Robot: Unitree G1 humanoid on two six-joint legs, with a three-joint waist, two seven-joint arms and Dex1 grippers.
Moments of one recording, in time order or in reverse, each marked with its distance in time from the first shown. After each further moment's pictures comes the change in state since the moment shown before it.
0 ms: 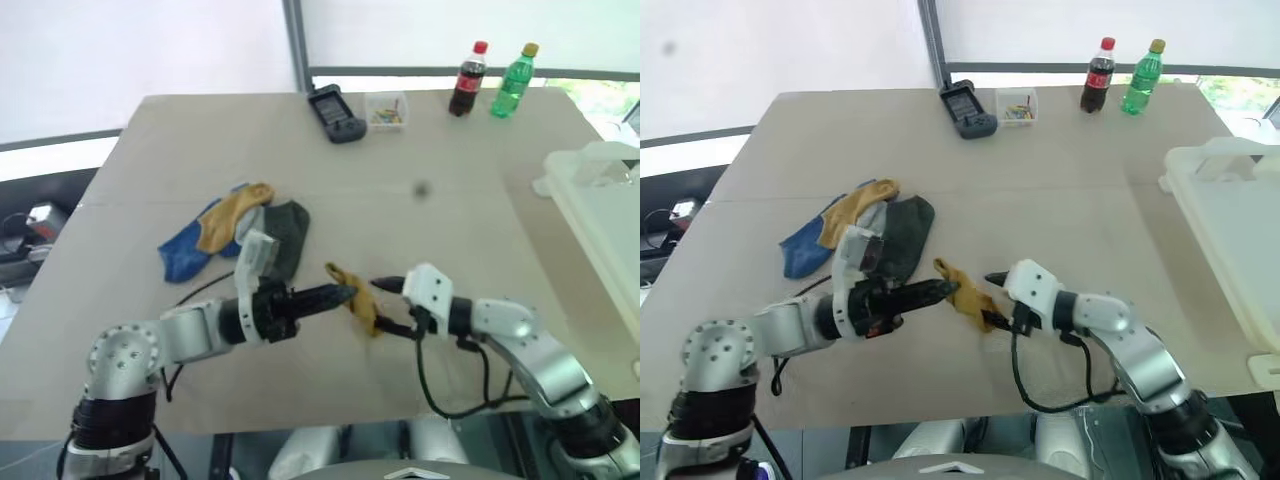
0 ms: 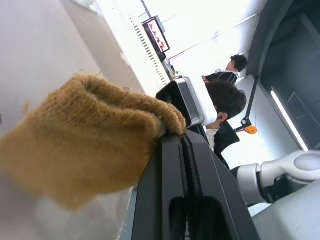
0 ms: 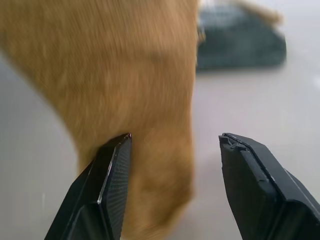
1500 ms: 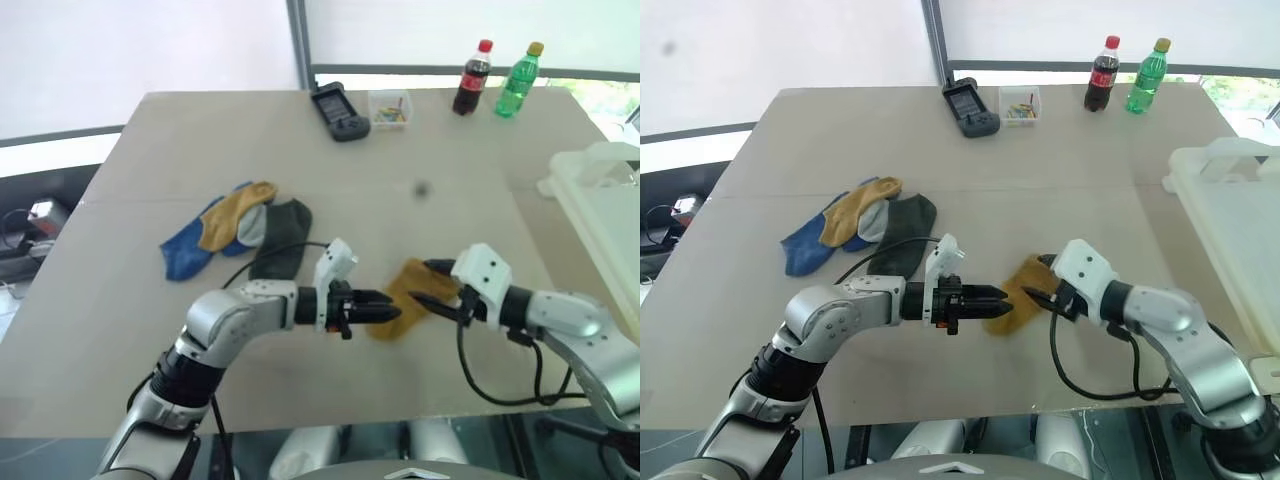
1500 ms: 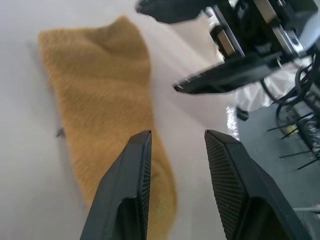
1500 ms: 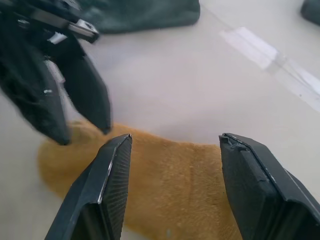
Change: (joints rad) left arm -0.153 -0.096 -0.503 0.101 1.047 -0.244 -0.438; right arm 0.111 -0.233 -0.179 -0.097 -0.008 0.157 -0.155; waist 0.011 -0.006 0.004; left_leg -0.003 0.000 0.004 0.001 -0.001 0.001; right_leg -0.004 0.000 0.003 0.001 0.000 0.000
